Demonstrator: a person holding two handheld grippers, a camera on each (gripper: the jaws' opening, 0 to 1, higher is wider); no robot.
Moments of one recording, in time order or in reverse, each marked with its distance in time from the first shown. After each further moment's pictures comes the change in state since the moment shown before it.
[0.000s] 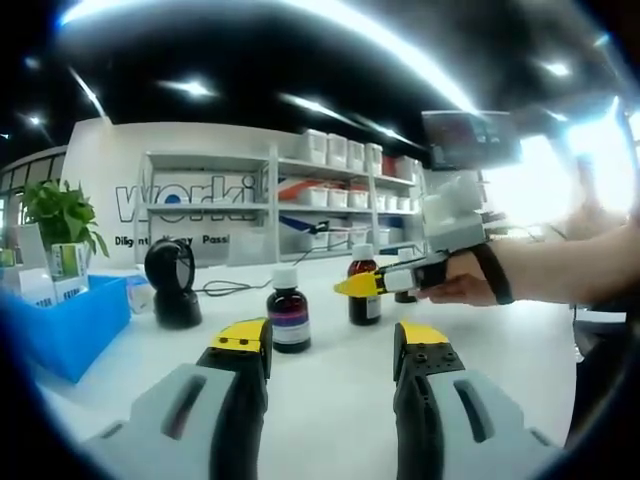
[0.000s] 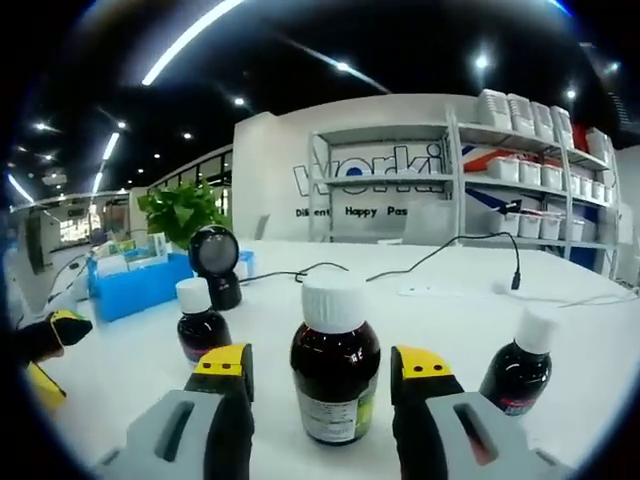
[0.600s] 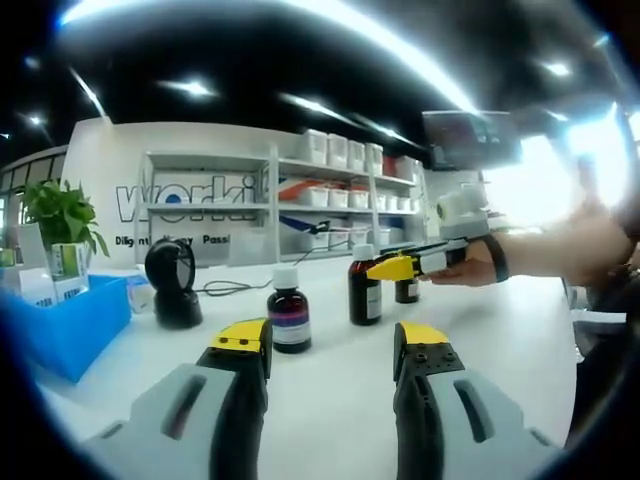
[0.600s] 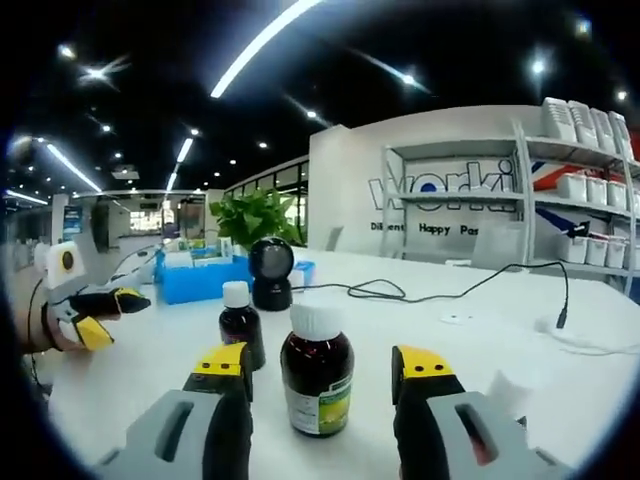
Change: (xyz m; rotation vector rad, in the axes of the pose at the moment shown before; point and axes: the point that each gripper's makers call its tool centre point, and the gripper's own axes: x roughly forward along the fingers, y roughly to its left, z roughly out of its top) left arm 0.000 0.001 0.000 -0.001 -0.001 0.001; right arm -0.025 -0.011 0.015 -0.112 -0.053 0.373
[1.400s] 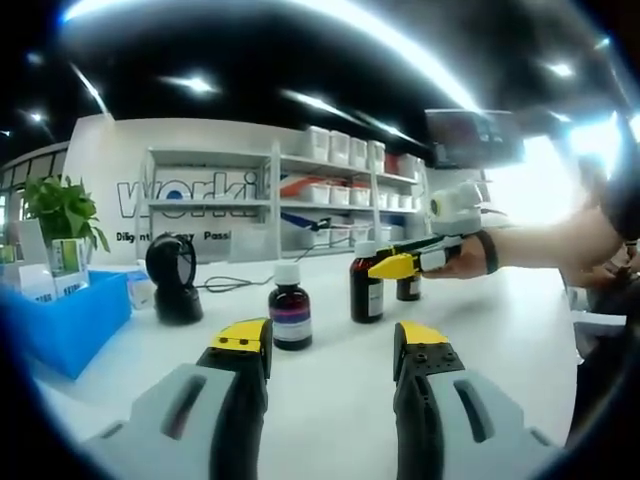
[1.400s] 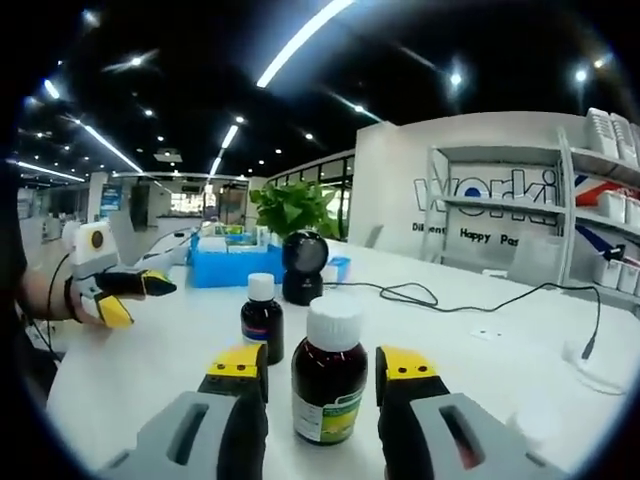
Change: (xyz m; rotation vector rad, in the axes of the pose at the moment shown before) left arm 0.001 0.002 -0.003 -0.010 0.013 0.003; right arm 0.013 0.012 0.010 -0.003 -0.009 0.167
